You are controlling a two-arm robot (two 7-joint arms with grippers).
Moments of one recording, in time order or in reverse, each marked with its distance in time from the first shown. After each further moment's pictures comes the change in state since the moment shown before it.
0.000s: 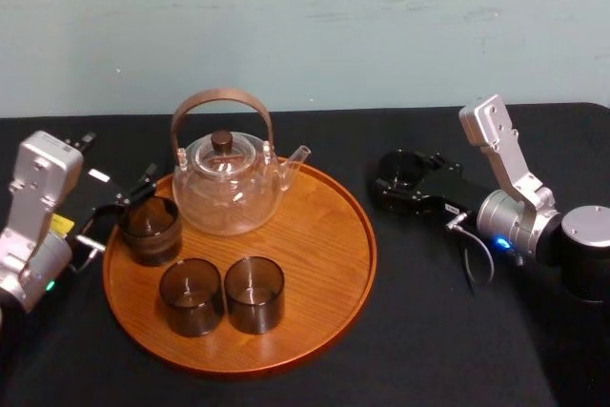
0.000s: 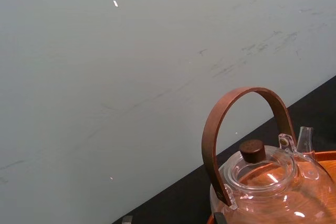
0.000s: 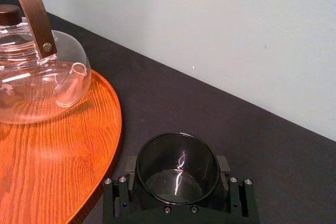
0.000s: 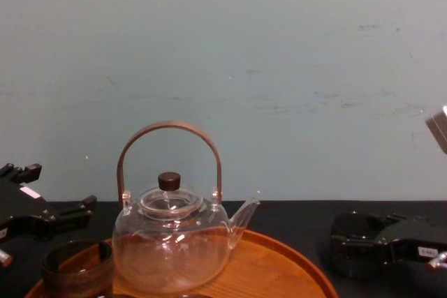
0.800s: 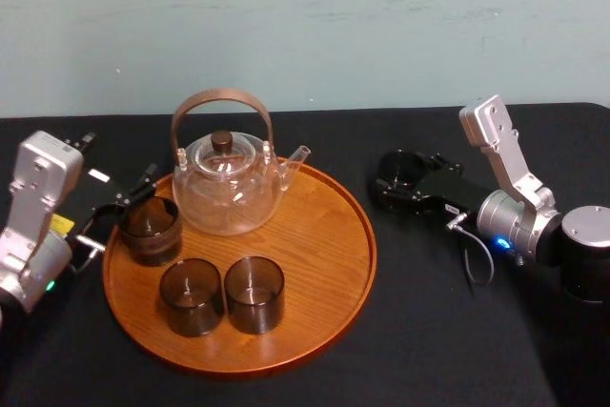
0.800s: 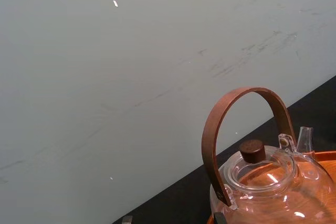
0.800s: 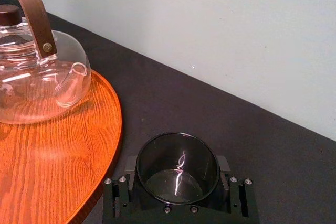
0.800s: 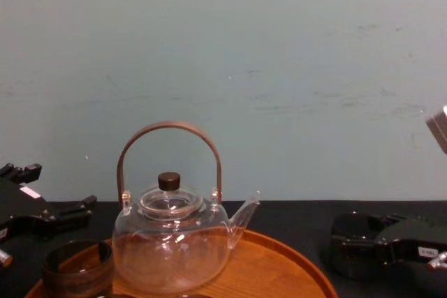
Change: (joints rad) left arm 0.000 0.000 0.000 0.000 0.000 0.000 0.000; right arm -0.001 0.000 0.000 -0.001 0.001 0.001 0.000
